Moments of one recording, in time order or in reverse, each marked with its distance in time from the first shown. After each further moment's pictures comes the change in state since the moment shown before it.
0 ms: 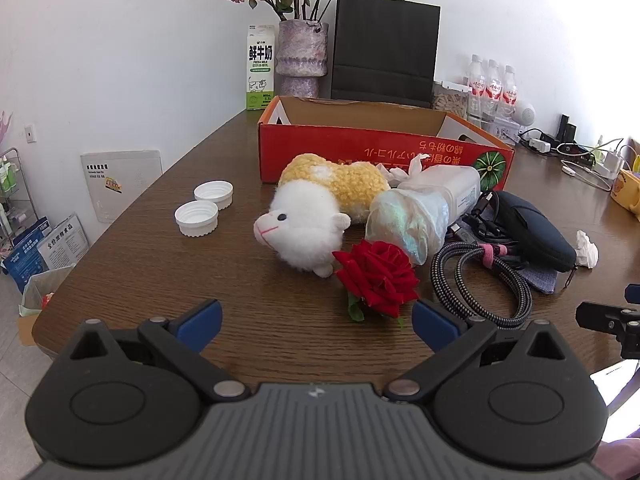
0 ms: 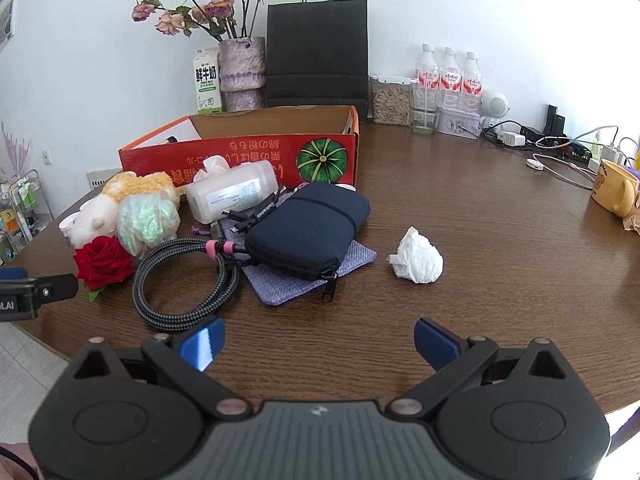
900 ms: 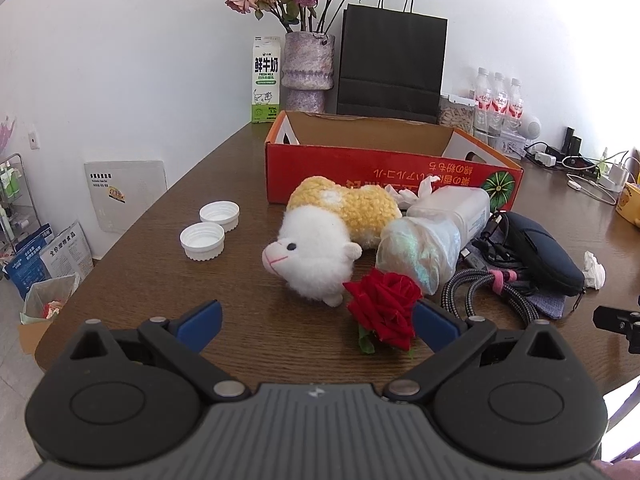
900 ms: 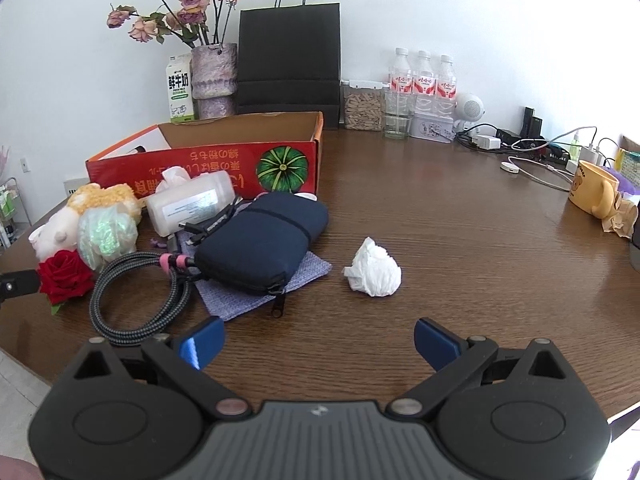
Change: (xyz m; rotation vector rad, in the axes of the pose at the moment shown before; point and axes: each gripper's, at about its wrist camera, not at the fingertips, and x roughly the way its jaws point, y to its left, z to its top) left arm 0.006 0.004 0.014 -0.011 -0.036 0.013; right arm 0.009 -0.028 0.005 0.014 -0.023 -0.072
